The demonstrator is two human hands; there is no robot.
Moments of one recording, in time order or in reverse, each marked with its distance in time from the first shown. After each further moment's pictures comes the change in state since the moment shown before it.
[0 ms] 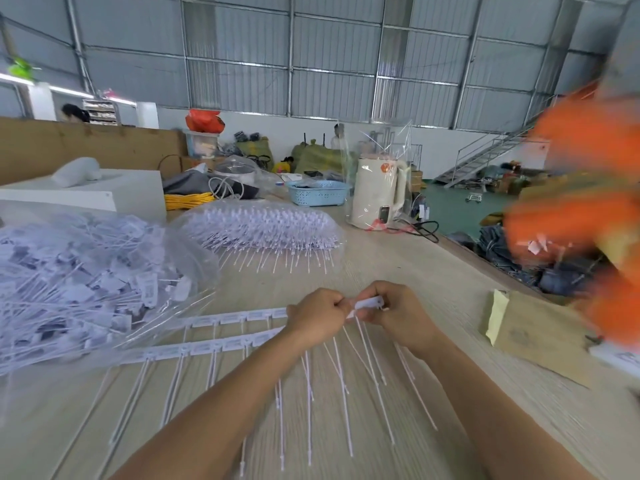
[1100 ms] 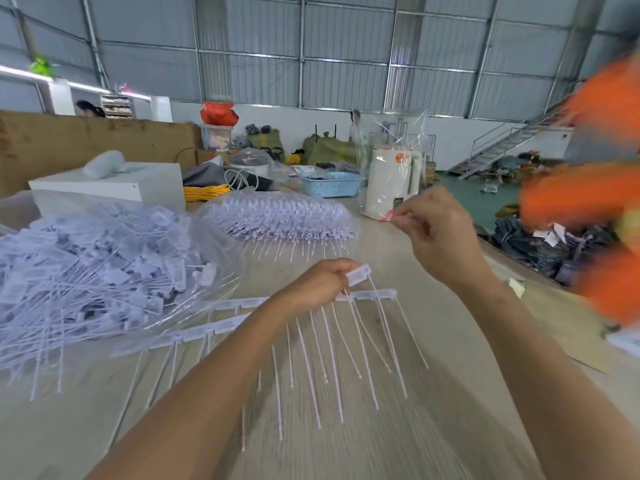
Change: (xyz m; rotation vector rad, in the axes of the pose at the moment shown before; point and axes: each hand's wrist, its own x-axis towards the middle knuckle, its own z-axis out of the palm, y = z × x) left_hand -0.014 0.007 -0.046 -0.256 -0.156 0.096; right_hand 0.009 -0.081 -0.034 -0.522 0.361 -0.508
